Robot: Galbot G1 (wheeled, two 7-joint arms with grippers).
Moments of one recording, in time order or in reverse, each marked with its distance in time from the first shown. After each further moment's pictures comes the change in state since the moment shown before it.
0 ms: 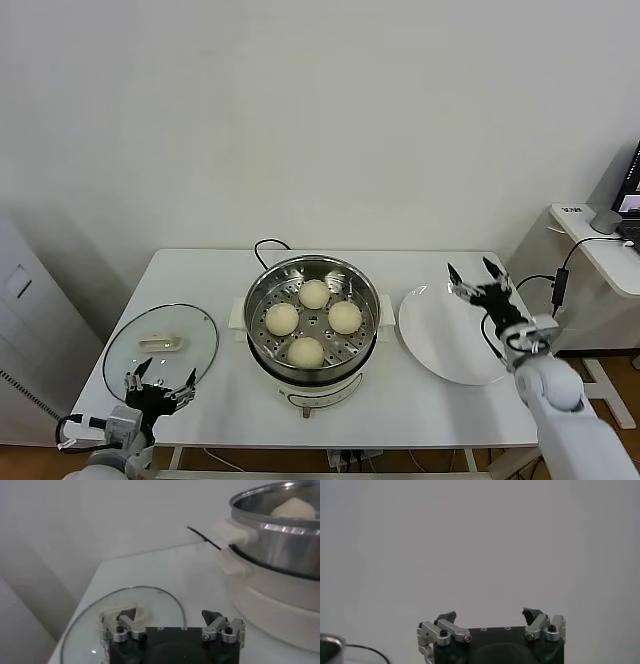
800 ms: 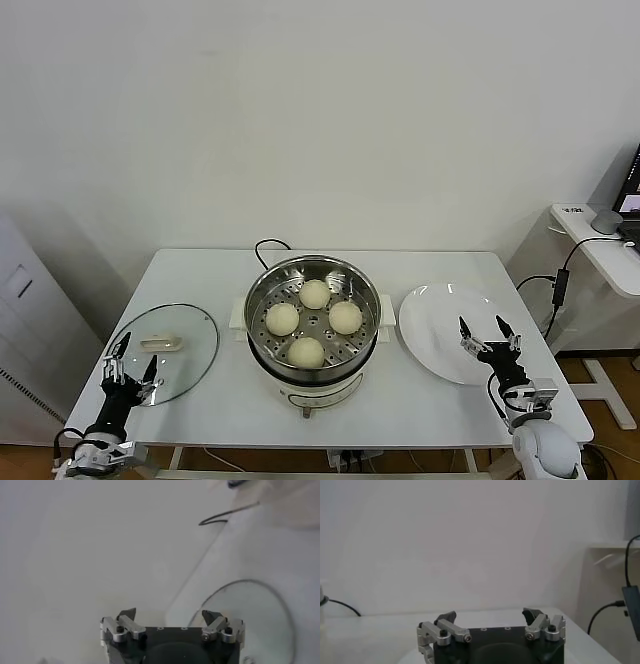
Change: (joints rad) left arm -0.077 -0.070 -0.105 0.362 1.053 -0.481 -0.098; right arm -0.151 0.178 0.146 -0.030 -0.151 0.035 -0.015
